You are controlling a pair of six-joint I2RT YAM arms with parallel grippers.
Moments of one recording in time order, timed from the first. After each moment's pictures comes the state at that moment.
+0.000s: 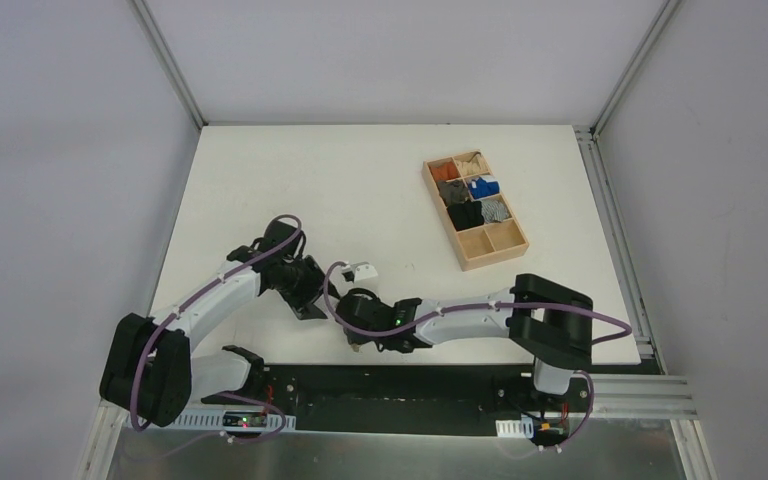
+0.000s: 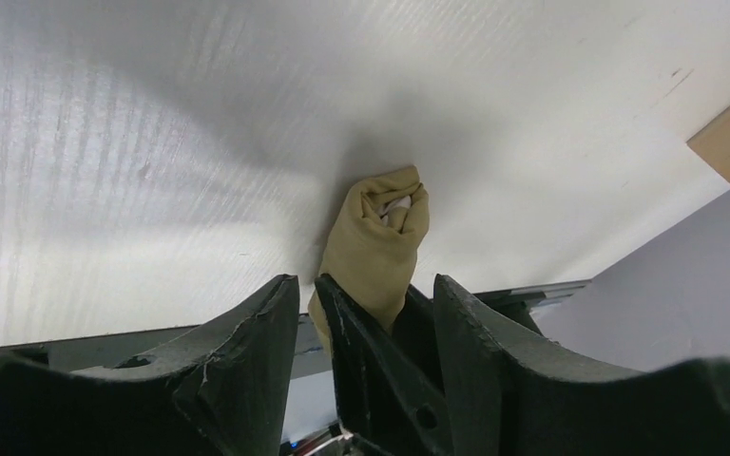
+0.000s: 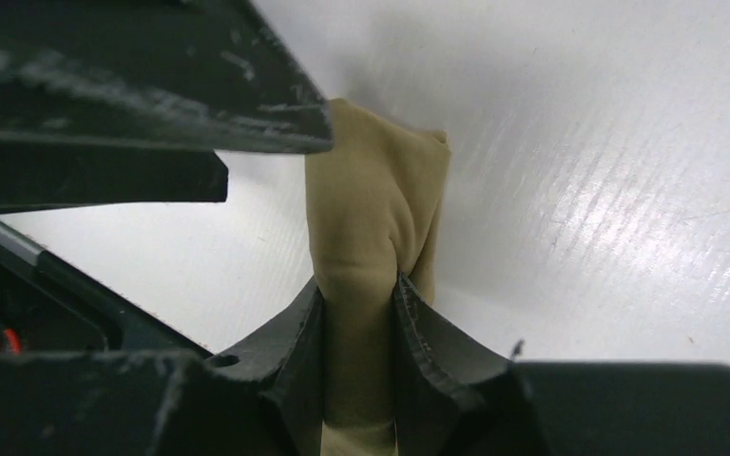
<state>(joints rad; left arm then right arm) -0.38 1.19 0.63 -0.65 0.34 -1.12 1.37 1.79 1.02 -0.16 0.39 0.88</state>
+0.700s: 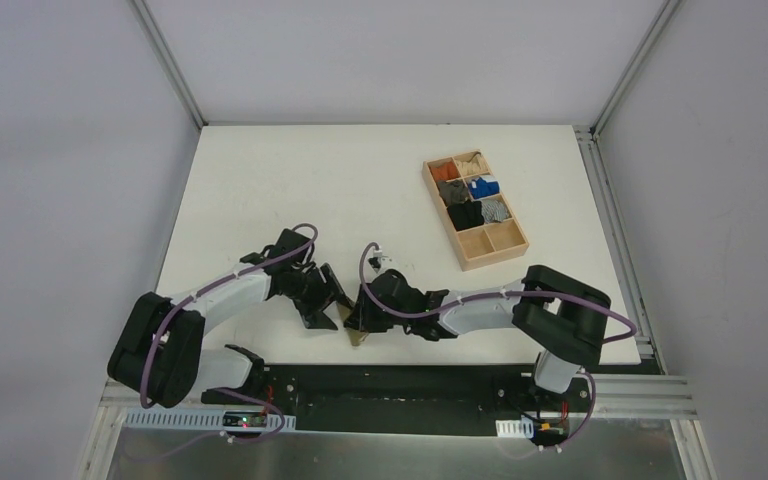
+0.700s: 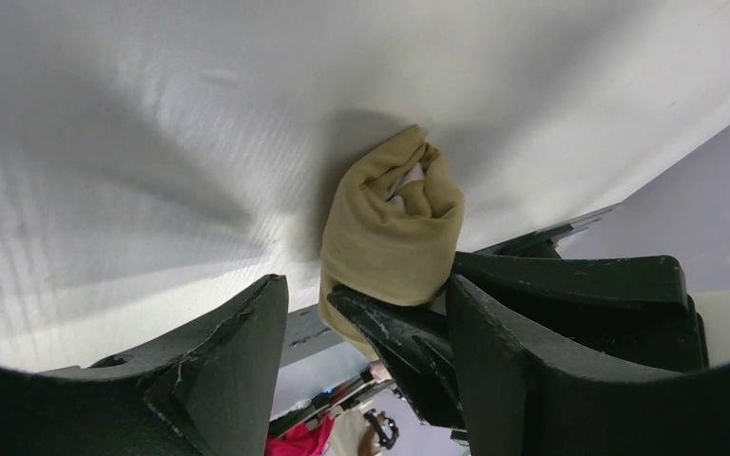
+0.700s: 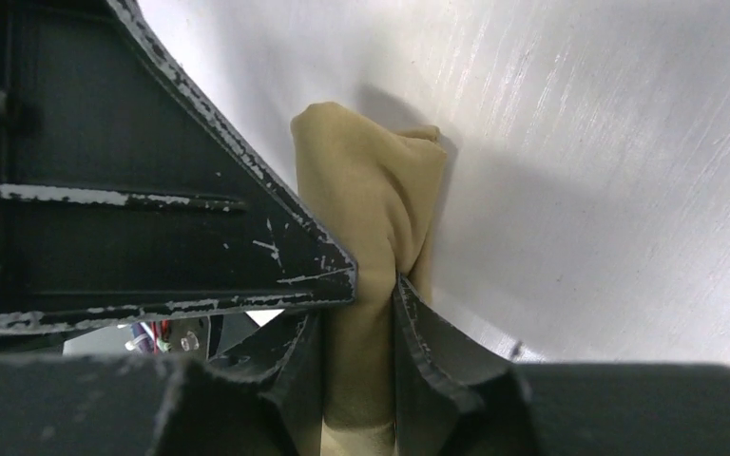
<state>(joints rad) -0.40 1.27 0.55 -0.50 0.50 -1.05 1.21 1.72 0.79 0.22 0.06 1.02</state>
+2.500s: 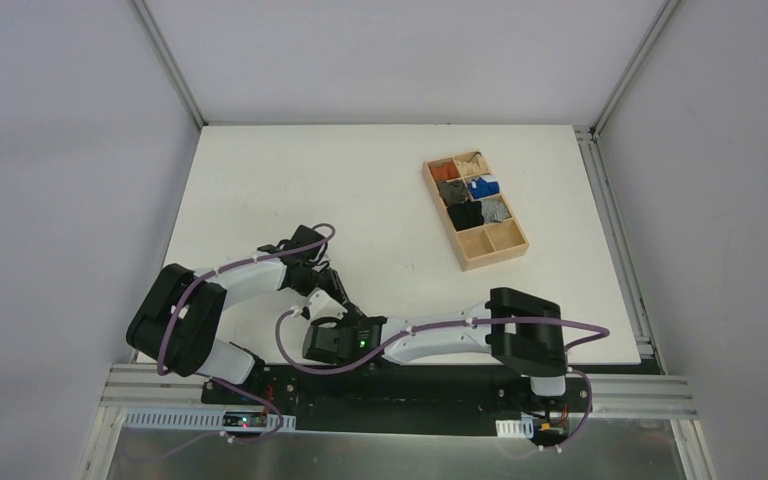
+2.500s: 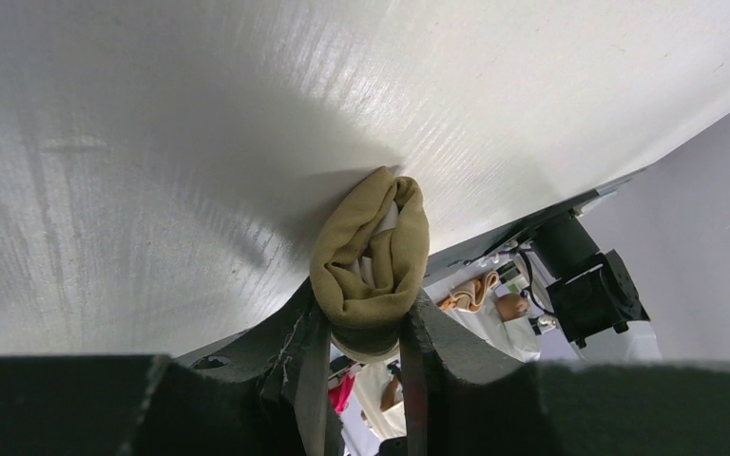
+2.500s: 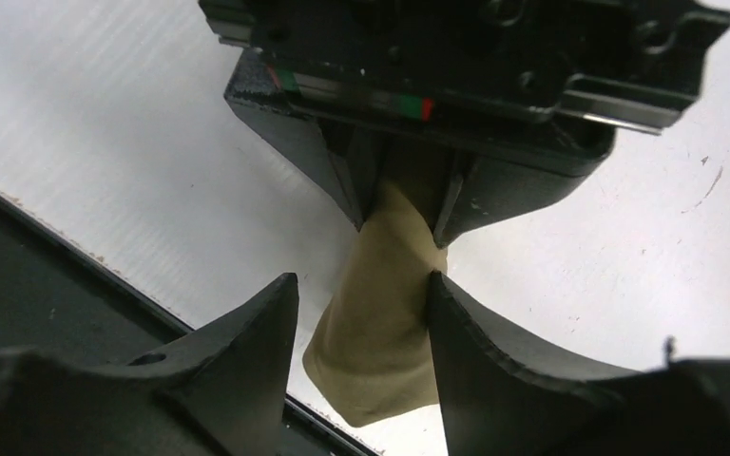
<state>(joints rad) -0.46 1.44 0.62 -0.45 0.57 -1.00 1.51 1.91 1.31 -0.55 0.61 0.45</state>
